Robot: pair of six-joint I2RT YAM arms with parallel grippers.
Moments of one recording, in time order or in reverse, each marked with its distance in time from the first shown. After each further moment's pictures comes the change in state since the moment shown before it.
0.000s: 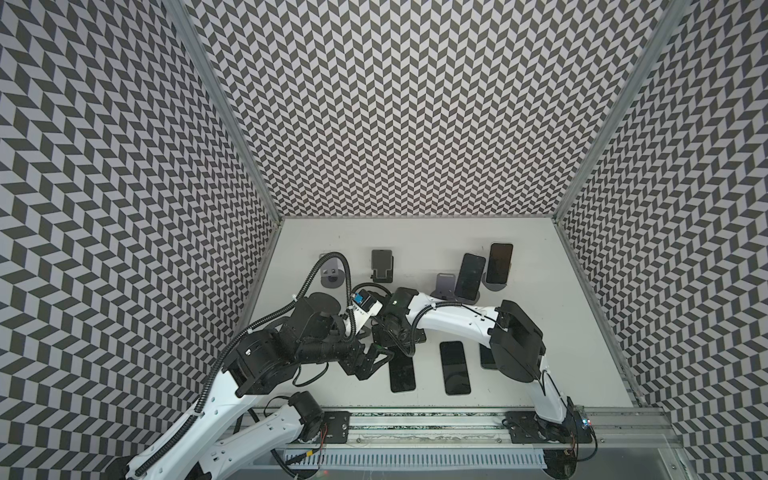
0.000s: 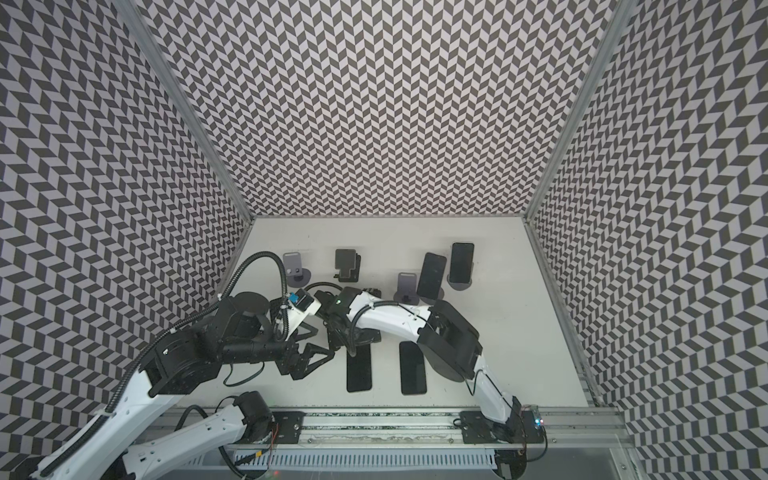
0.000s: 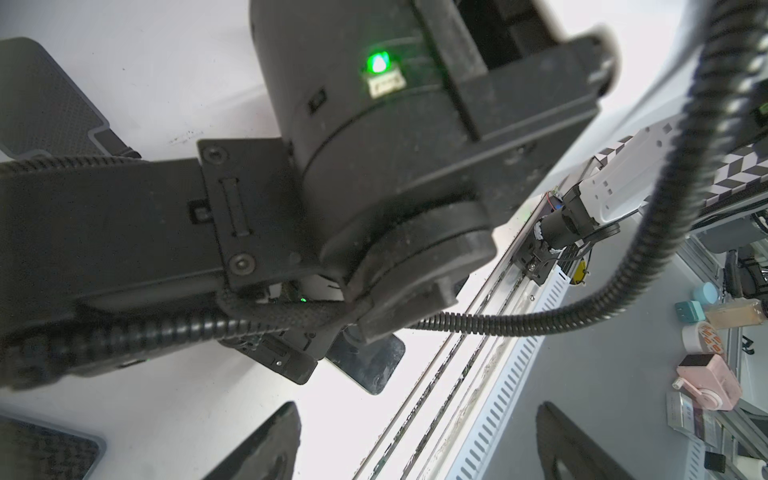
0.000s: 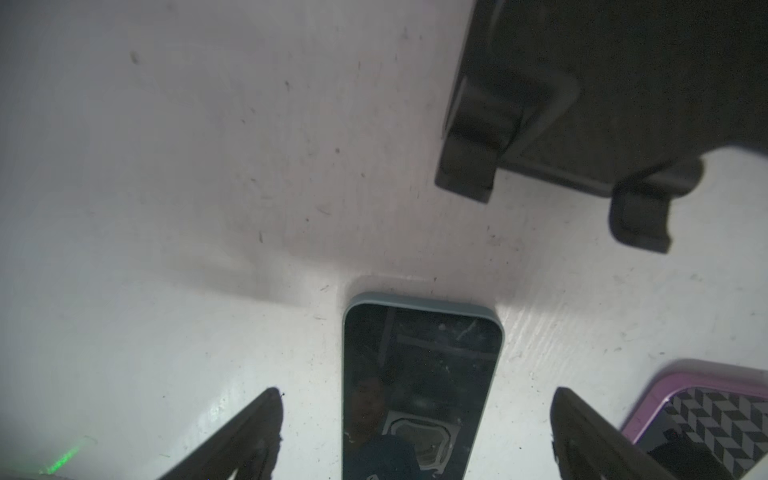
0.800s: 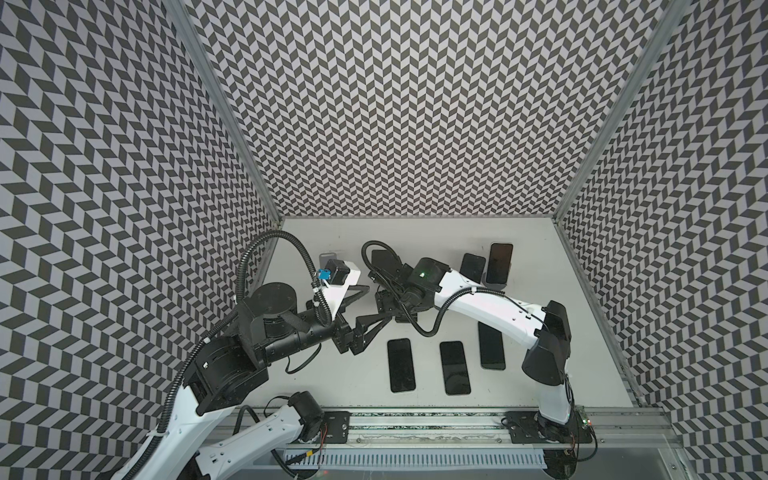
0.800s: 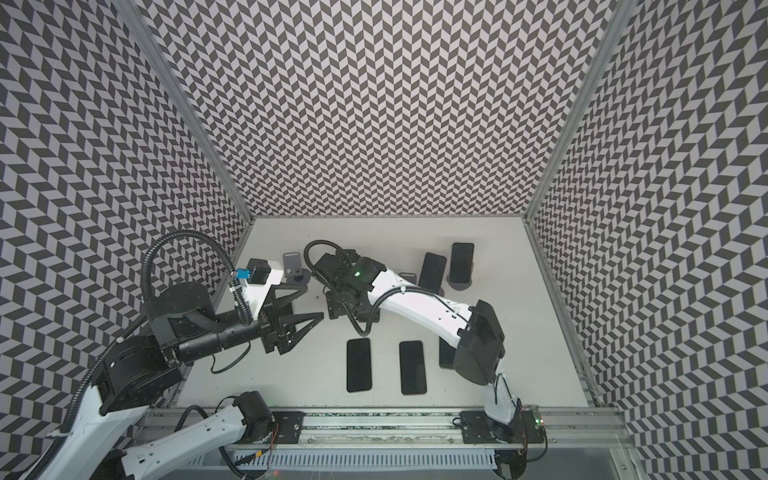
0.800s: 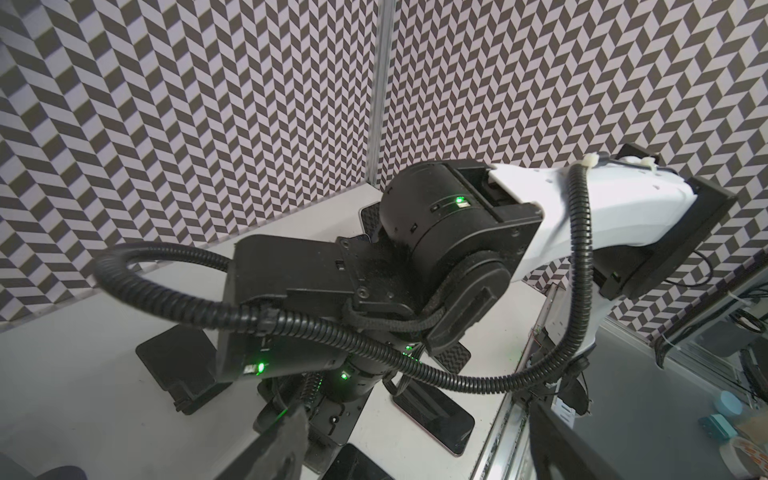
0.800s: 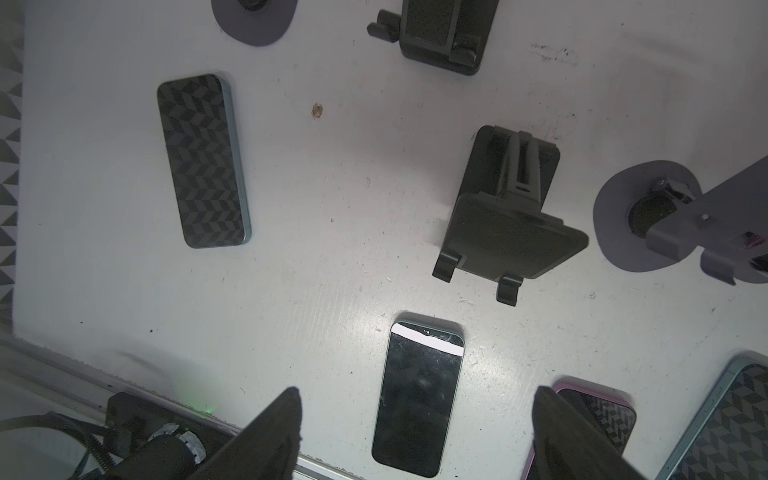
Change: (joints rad) left arm 0.000 -0.010 0.195 0.251 -0.103 0.043; right arm -0.072 -0.166 0.167 -0.064 0.089 -0.114
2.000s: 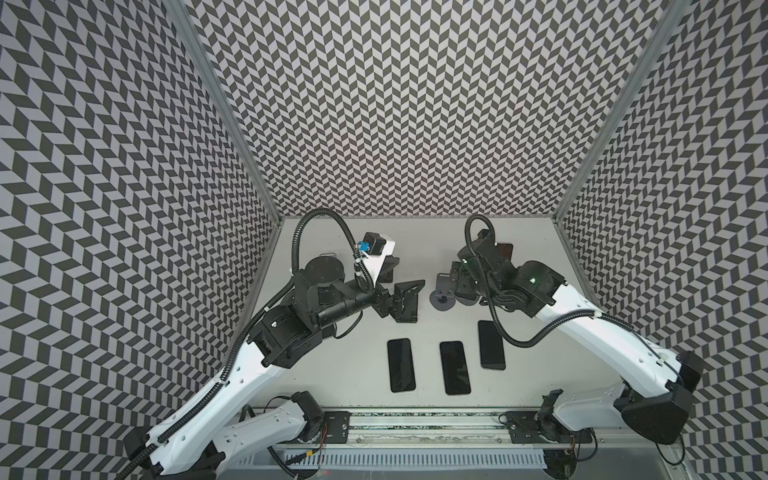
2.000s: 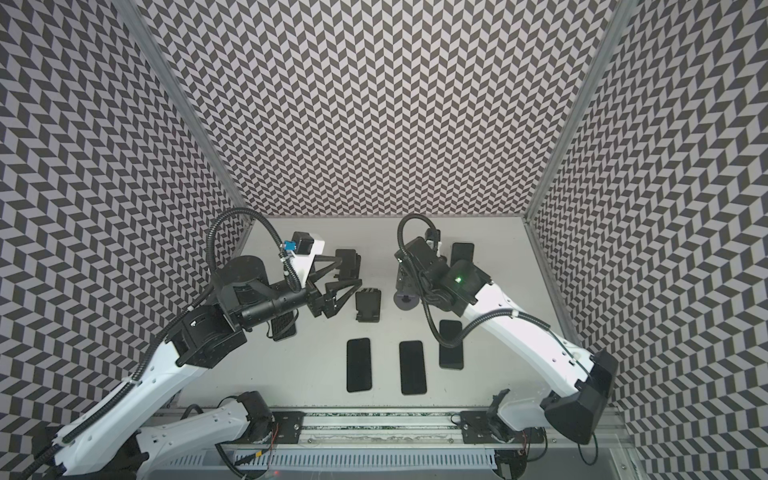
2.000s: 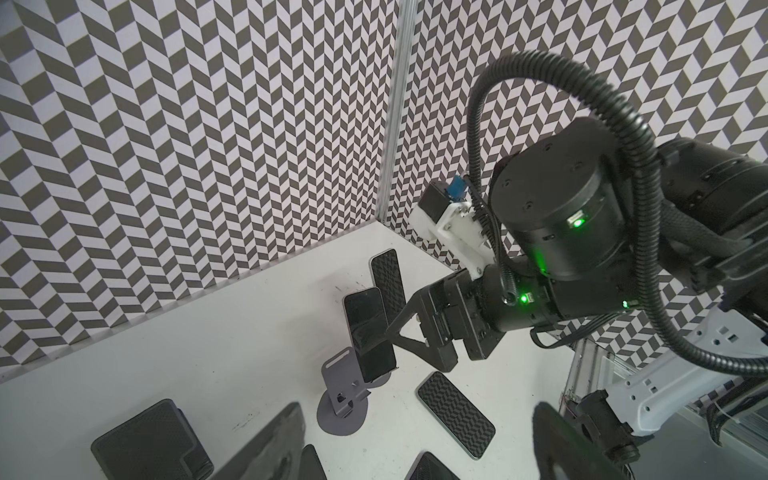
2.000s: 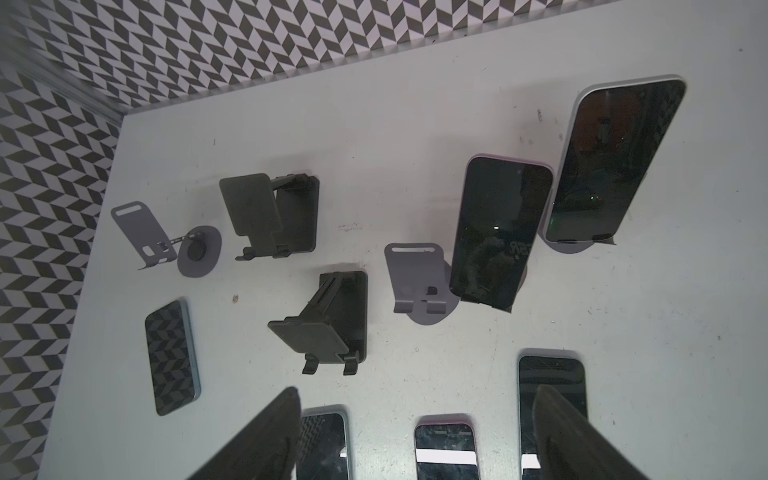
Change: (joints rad) left arm 0.000 0.212 -0.083 0.370 -0.013 -0.028; right arm -0.237 -0.622 -0.507 0.163 0.259 0.032
